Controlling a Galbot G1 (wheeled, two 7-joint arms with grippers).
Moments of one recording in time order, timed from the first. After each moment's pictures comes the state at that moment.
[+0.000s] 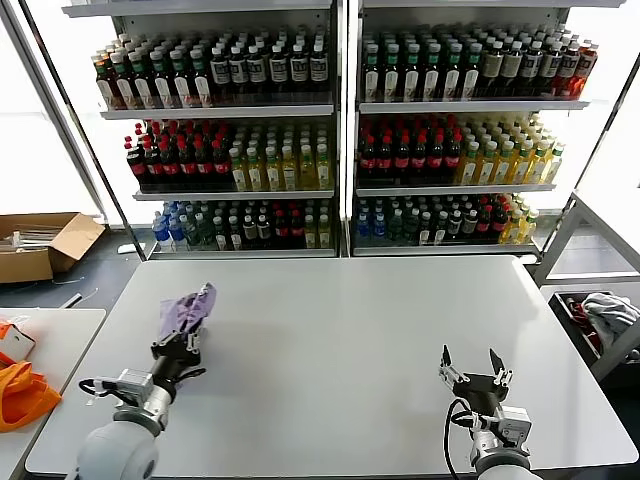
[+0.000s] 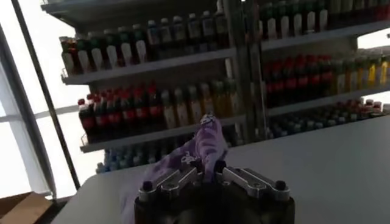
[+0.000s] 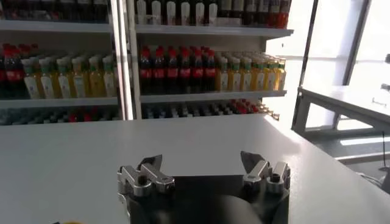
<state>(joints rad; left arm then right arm) 1.32 -1.02 -0.36 -2.02 -0.46 0.27 -0.18 -1.53 1.32 0.51 2.14 0.26 -0.35 0.32</state>
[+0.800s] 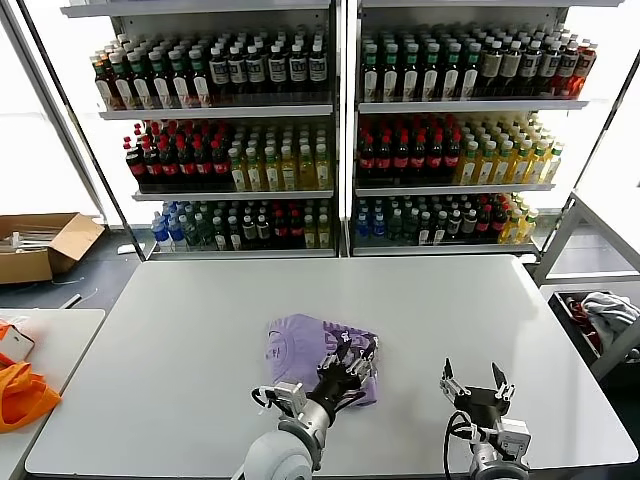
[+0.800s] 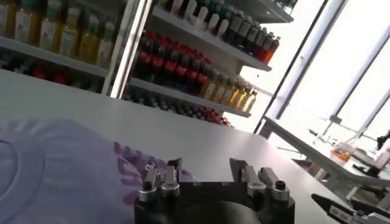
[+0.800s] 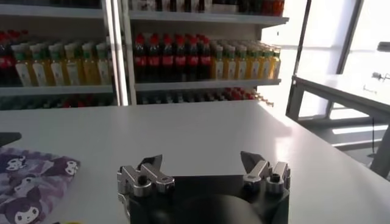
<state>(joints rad) 1.11 -1.31 0.11 -1.89 -0.67 0.26 -0.28 -1.55 1.34 0.50 2.14 0.27 -0.38 0.32</state>
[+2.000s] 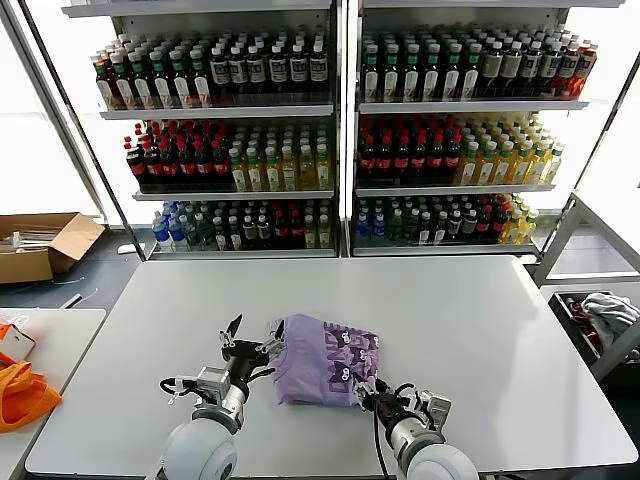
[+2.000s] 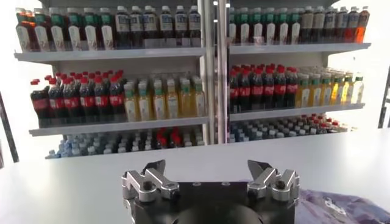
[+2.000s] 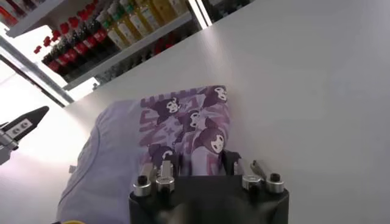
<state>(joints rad) 1.21 -1.15 -0.17 -1.99 -0.37 0.33 -0.34 -1.33 1.30 0.19 2.06 0.89 -0.56 0.51</state>
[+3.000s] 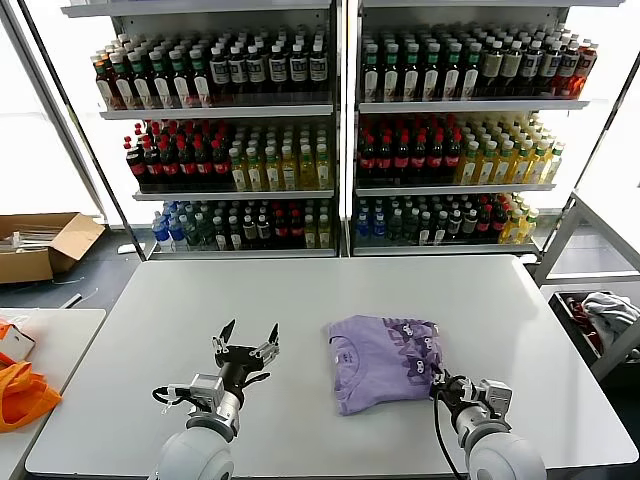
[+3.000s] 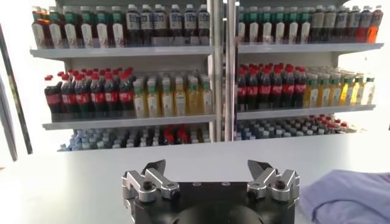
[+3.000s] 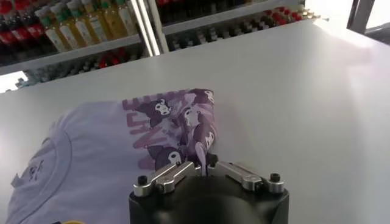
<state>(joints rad) 1.26 -1.18 -0.20 -2.03 -0.36 0.34 -0.35 -1.37 1.13 0.42 2.06 0.76 -0.58 0.45</state>
